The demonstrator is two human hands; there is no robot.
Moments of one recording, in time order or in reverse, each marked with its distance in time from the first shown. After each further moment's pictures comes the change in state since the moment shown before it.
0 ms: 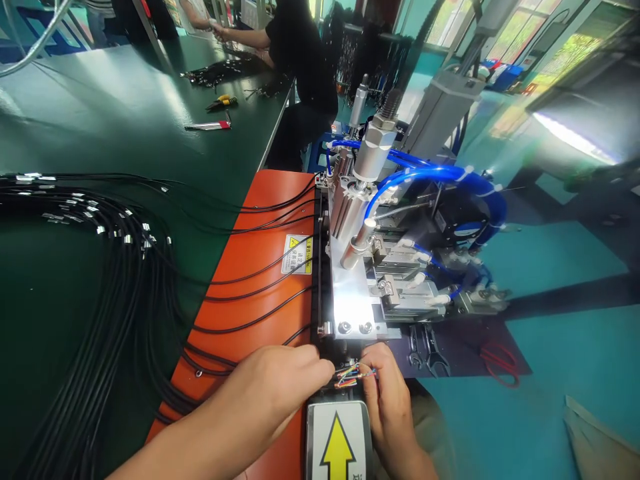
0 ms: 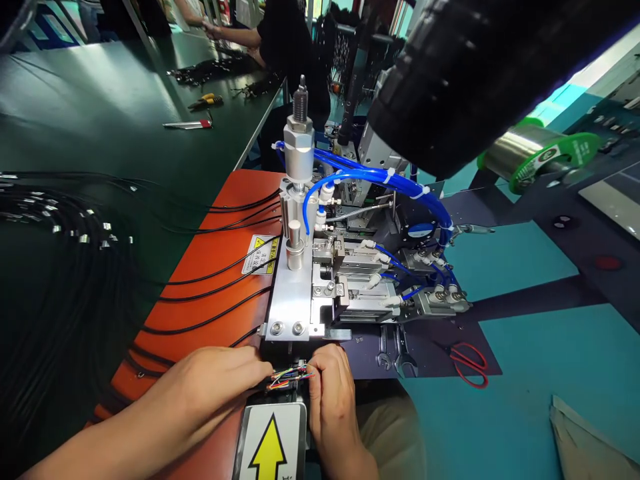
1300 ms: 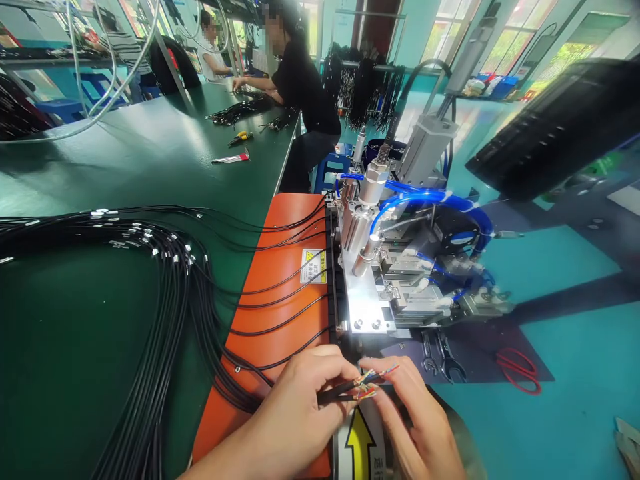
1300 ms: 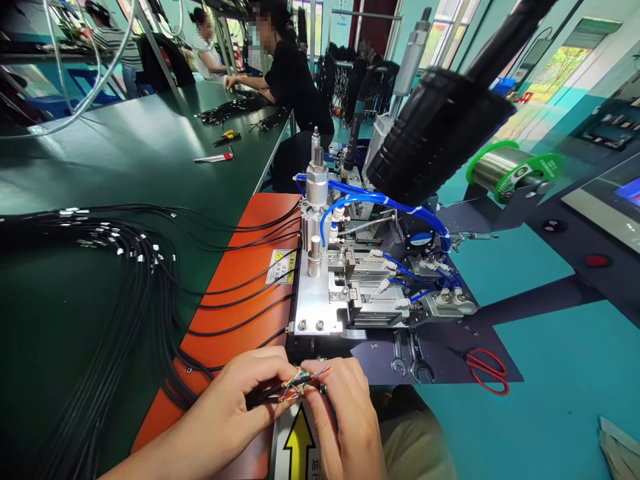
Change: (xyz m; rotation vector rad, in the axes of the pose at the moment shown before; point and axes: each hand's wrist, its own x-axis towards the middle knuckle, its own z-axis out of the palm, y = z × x) left_hand 0.001 0.035 -0.010 -0.717 0.189 -0.366; right_hand 0.008 -0.057 -0.027 -0.013 -0.135 -0.042
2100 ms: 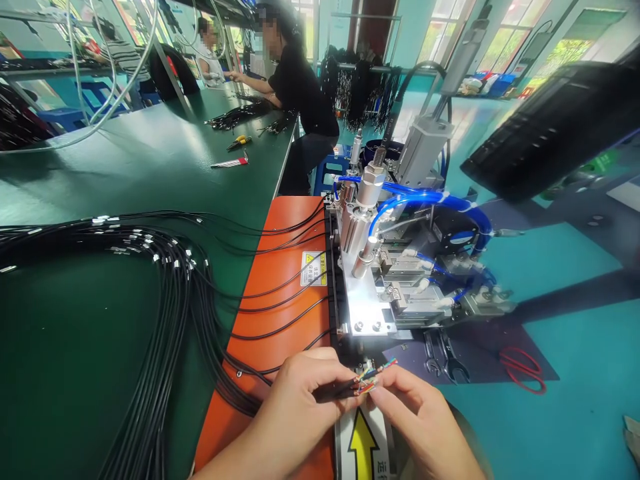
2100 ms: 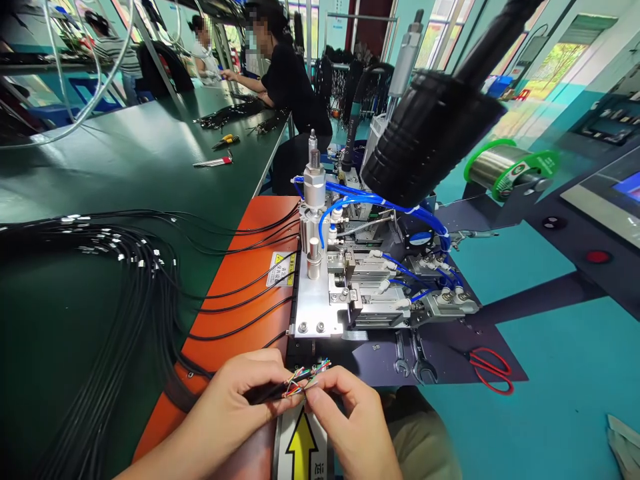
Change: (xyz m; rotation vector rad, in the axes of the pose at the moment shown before) left_hand 0.001 -0.009 0.003 -0.082 0.092 0.010; right_hand 0.012 -0.005 -0.004 0.623 -0.080 0.667
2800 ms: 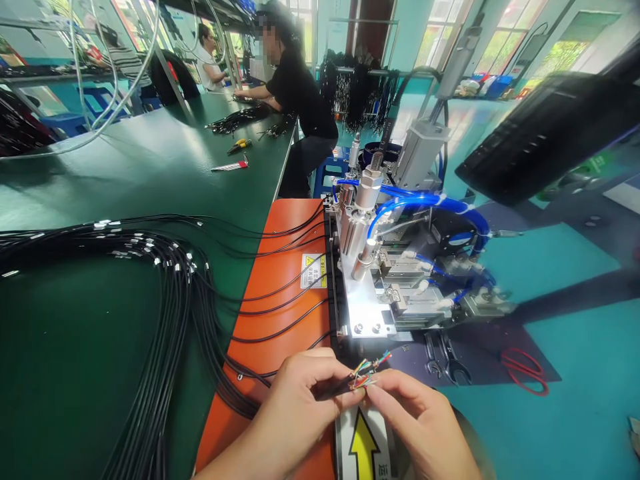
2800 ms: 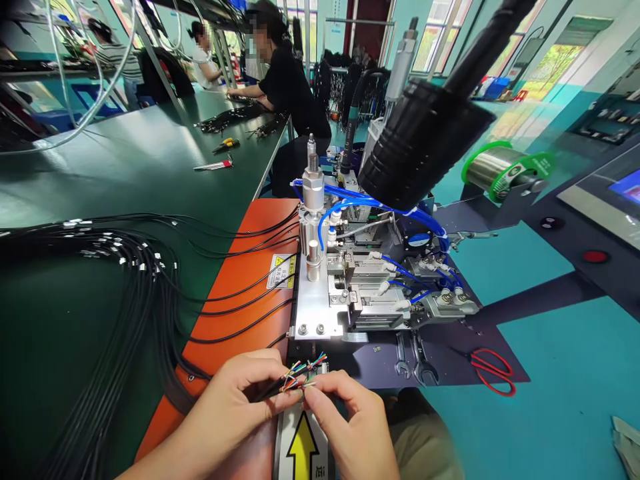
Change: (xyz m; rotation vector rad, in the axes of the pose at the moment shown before) left_hand 0.001 0.001 -0.001 -0.087 0.011 -0.100; right_hand -0.004 0.004 0.002 -0.092 0.030 -0.038
